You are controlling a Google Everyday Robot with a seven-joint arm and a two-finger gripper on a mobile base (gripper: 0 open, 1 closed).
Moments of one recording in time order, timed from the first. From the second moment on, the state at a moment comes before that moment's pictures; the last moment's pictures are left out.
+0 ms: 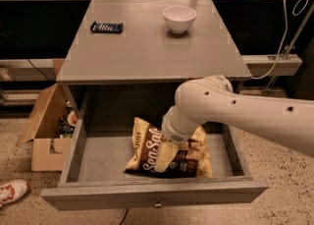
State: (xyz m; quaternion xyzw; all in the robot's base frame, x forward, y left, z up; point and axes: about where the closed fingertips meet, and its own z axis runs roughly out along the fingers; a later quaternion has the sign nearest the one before) arm 0.499 -0.021 0.659 -0.64 0.75 0.08 0.17
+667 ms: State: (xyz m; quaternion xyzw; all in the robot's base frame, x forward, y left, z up) arm 0.502 -0.018 0.641 -0.64 0.74 0.10 0.19
